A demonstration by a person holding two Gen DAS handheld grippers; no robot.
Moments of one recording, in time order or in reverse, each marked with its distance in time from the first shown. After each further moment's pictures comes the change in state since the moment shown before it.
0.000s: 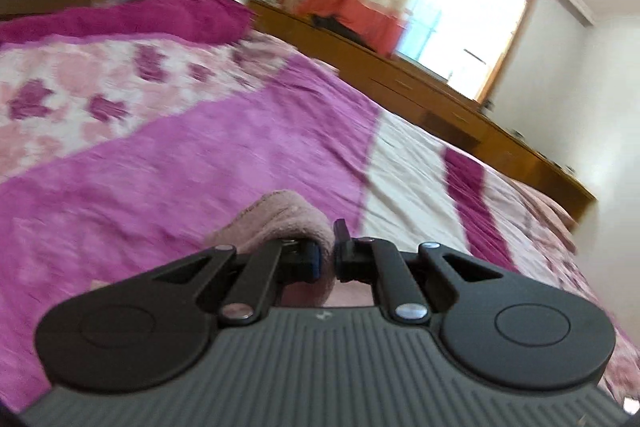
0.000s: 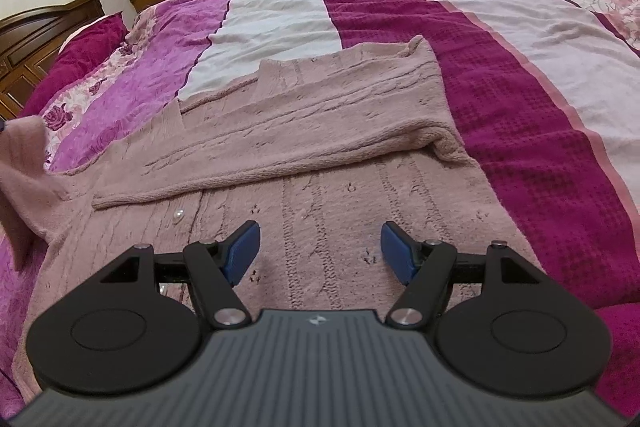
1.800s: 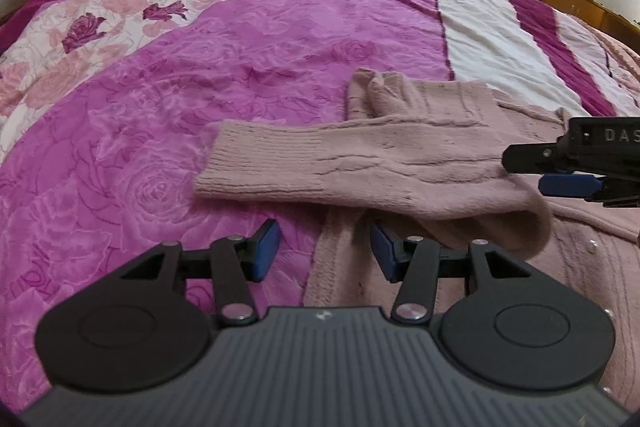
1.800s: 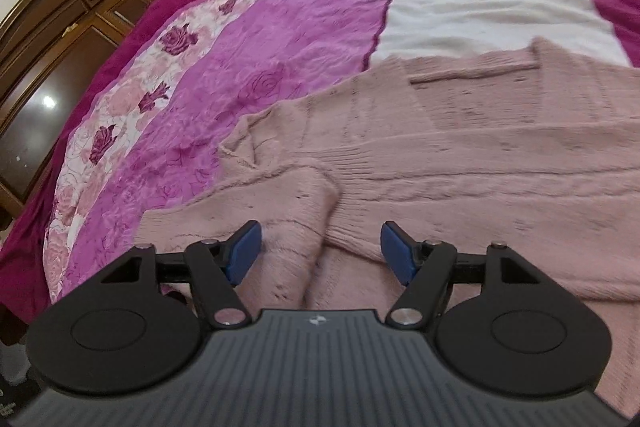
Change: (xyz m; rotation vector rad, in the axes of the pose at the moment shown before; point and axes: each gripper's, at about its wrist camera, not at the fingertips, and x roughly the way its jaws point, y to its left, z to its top) left arm 0.001 0.043 -0.093 0.207 0.326 0.295; right arm 0.120 0.185 0.064 -0.184 0.259 0.371
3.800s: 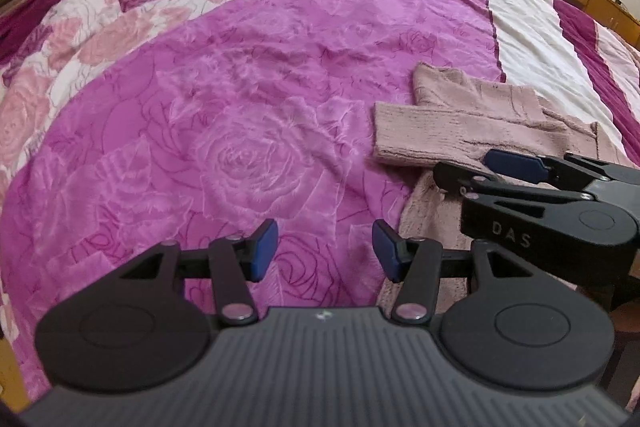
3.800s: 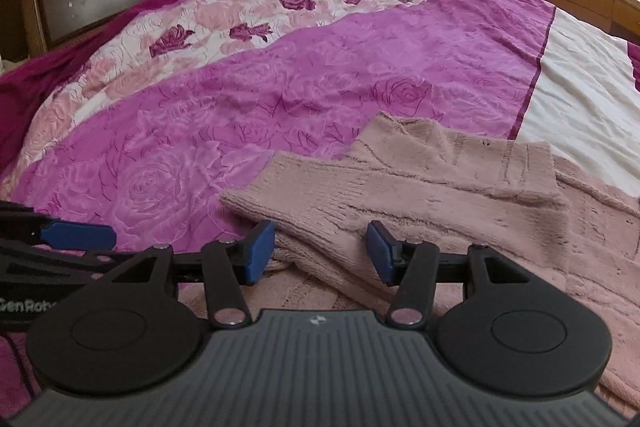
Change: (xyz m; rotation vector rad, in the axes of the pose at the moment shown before) left arm -0.022 0.044 0.000 -0.107 0.086 0.068; right arm 0.049 0.118 -0.049 -0.544 -0.066 -0.015
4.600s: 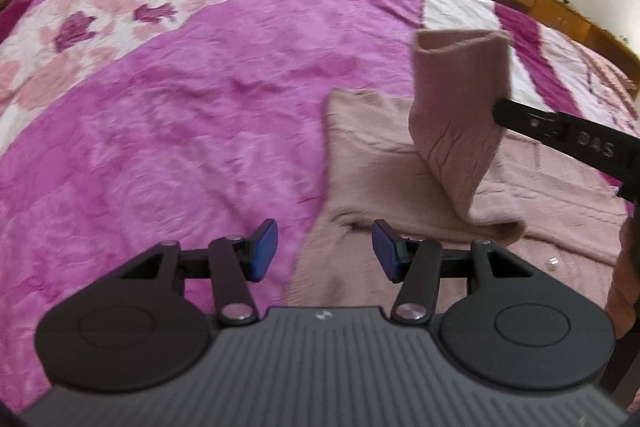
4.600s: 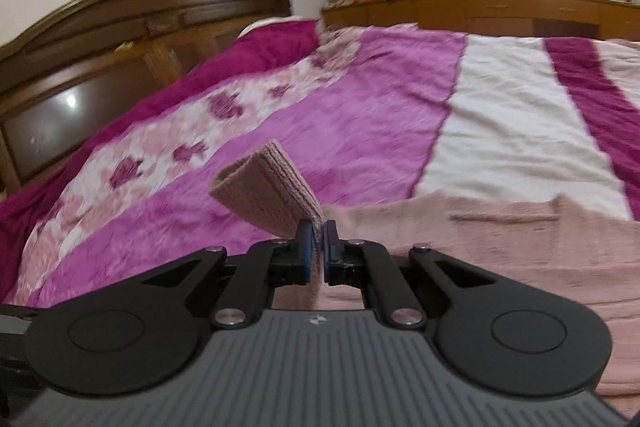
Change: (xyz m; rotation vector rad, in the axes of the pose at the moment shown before) left arm -0.004 -0.049 0.012 0.077 -0.070 -0.163; right arm -0.086 -0.080 0.004 0.268 -0.275 -0.100
